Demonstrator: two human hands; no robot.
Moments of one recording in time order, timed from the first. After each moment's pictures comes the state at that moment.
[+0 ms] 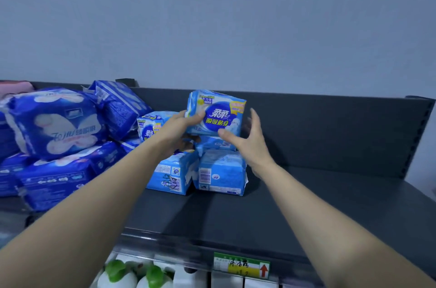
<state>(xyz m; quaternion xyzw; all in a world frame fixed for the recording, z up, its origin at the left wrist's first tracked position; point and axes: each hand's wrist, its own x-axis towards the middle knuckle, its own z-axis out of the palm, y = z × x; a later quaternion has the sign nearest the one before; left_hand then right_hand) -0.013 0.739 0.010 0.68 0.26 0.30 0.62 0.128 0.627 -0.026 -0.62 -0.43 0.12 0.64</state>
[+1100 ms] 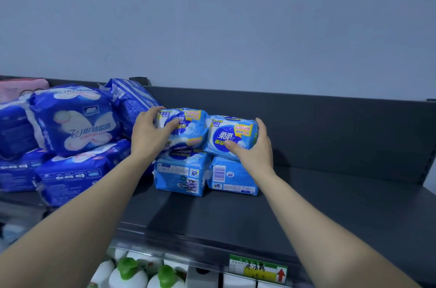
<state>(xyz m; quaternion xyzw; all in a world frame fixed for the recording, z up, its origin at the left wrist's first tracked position) -0.068 0.800 -0.027 0.71 0.39 0.53 0.25 0.117 0.644 -0.050 -0.69 -0.39 0.05 0.61</state>
